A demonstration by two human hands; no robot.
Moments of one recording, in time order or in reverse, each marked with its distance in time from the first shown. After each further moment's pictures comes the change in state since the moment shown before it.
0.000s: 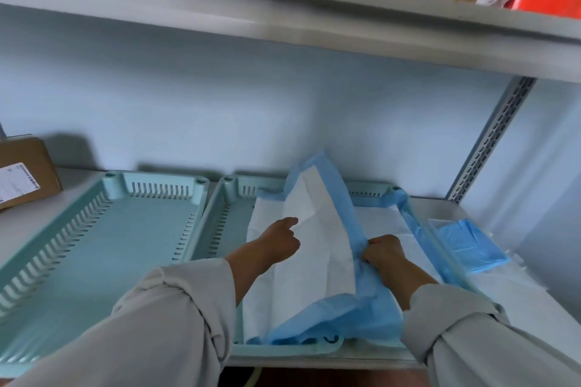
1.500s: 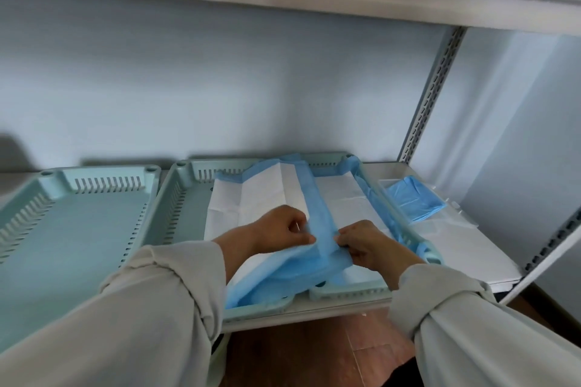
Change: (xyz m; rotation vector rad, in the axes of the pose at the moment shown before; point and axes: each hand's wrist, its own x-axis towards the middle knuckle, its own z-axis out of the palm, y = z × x) left_hand -0.016 0.031 0.070 0.430 -0.211 0.523; right_hand -0.030 0.057 -0.046 0.314 -0.259 0.124
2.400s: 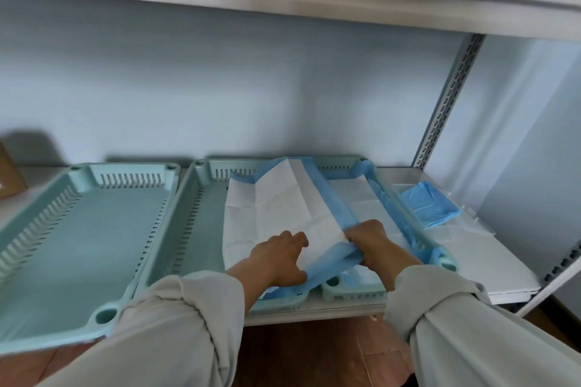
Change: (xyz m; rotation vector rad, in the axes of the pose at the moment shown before) left_hand -0.035 -0.012 0.028 0.401 -0.090 -0.258; right_hand 0.003 -0.010 0.016 -0.133 0.174 0.009
